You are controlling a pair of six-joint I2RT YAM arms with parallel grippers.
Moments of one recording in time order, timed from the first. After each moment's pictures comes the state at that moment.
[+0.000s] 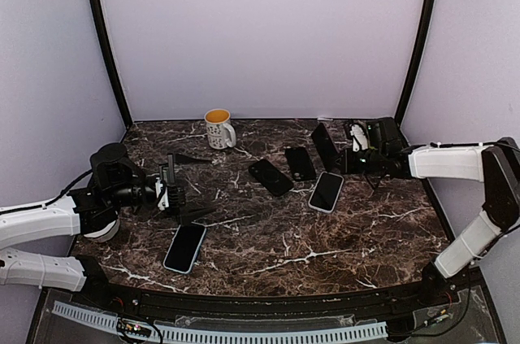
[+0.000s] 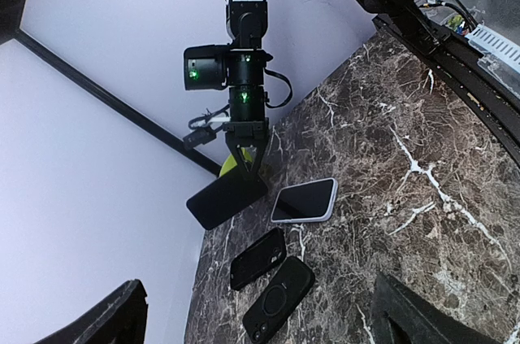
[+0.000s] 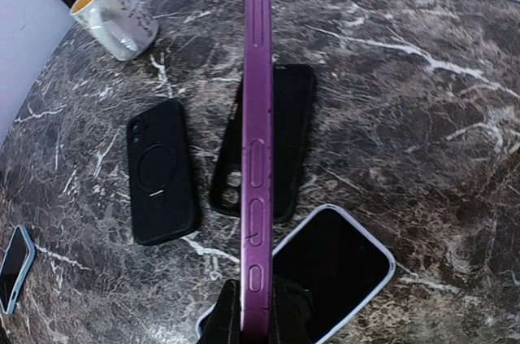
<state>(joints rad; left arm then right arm) -0.71 0.96 0.51 0.33 0.61 0.94 0.44 1.49 0.84 0.02 -0.20 0.26</state>
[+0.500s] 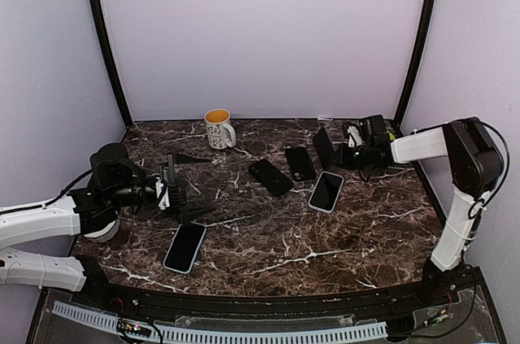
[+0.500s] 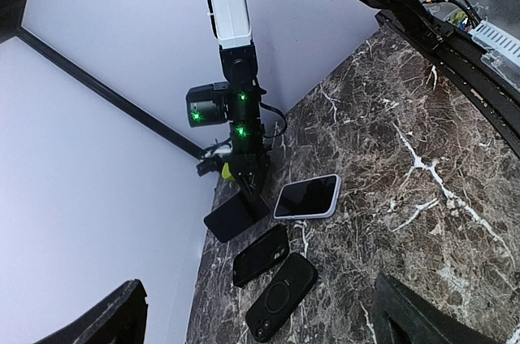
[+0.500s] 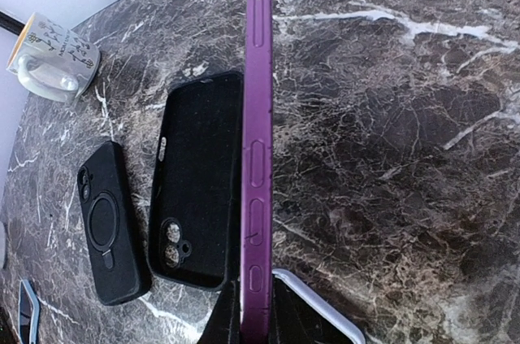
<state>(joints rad) -0.71 0.96 0.51 0.33 0.59 0.94 0.30 1.81 1.03 0.05 -0.33 0.38</state>
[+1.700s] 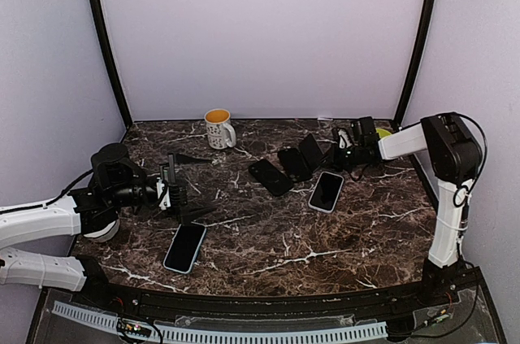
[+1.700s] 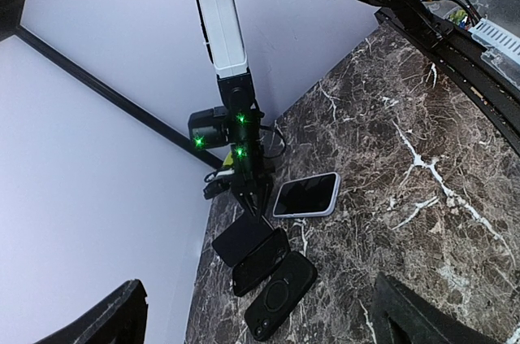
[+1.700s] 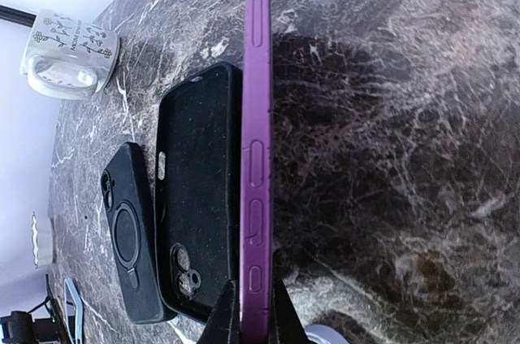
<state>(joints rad) -0.71 0.97 0.51 0.33 0.59 0.94 0.30 2.03 1.18 0.07 -0.54 0.49</state>
